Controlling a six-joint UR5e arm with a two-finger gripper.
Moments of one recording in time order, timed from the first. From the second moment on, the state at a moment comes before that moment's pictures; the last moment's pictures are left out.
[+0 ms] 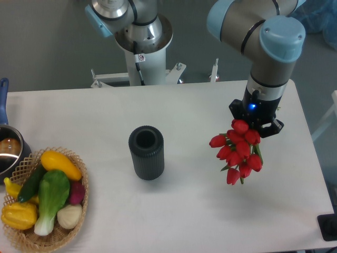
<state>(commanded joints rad) 2.68 -1.91 -1.39 -1.29 1.49 1.37</state>
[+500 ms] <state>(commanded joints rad) 2.68 -1.92 -1.41 -1.30 1.54 1.39</state>
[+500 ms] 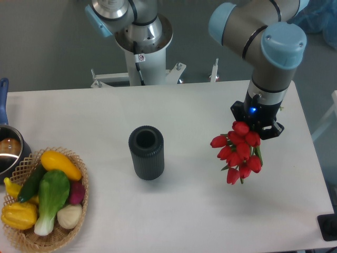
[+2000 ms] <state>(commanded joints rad) 2.60 -2.00 -1.45 -1.24 1.52 1.34</state>
